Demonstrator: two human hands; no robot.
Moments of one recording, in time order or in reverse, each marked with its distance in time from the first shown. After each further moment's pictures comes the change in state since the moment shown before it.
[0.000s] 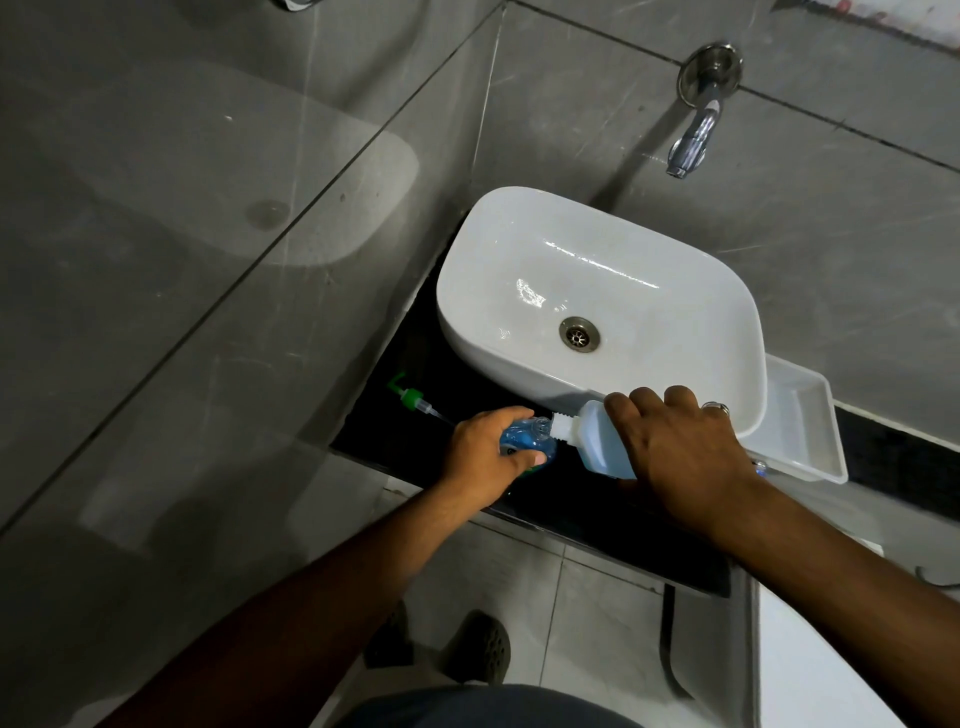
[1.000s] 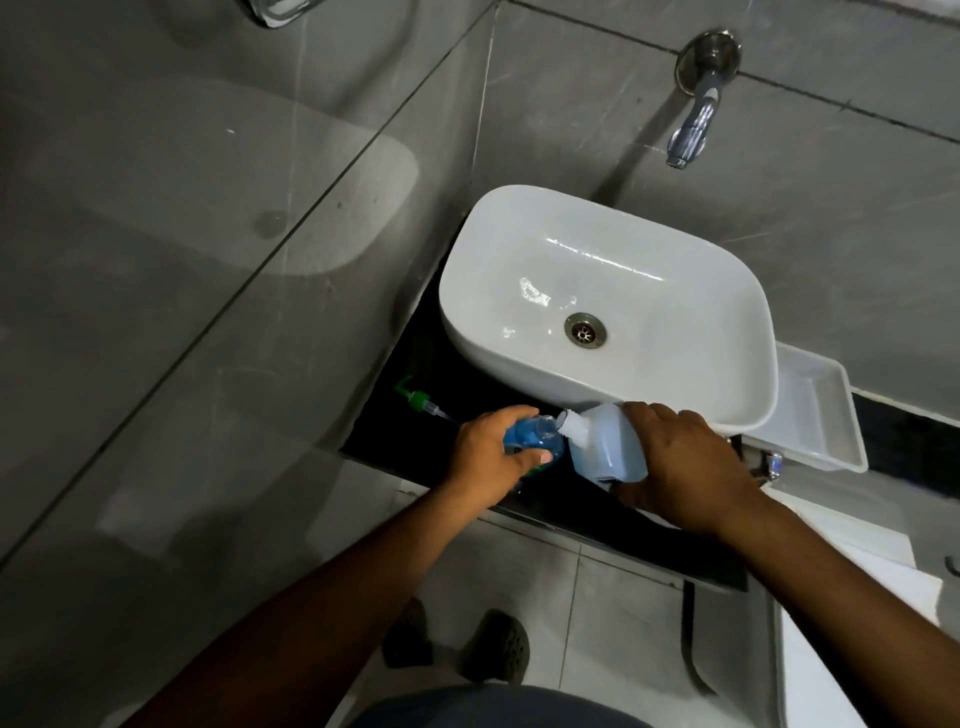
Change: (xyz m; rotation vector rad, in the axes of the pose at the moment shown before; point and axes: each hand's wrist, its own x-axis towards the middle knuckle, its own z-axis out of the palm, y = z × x) left_hand 0.005 -0.014 0.005 -0.075 0.006 0.002; right_hand 0.003 0.007 0.043 0.408 0.034 0.079
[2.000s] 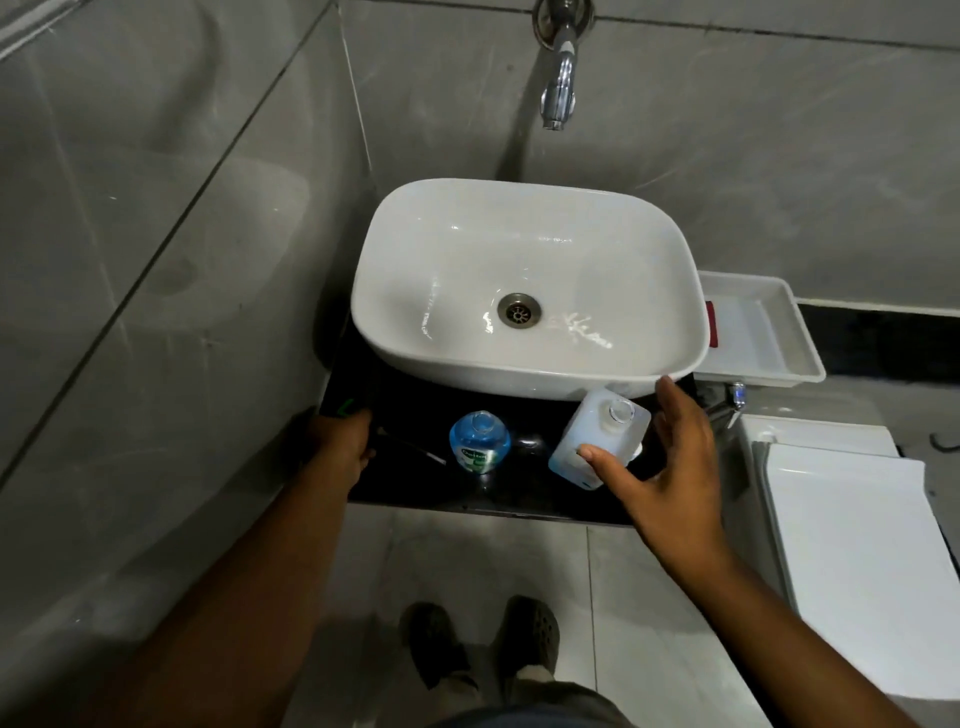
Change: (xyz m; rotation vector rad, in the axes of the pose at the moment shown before) left_hand 0.071 -0.052 -0.064 -0.257 0.414 -0.702; right_hand -0.054 0.008 0.054 0.971 0.688 0.358
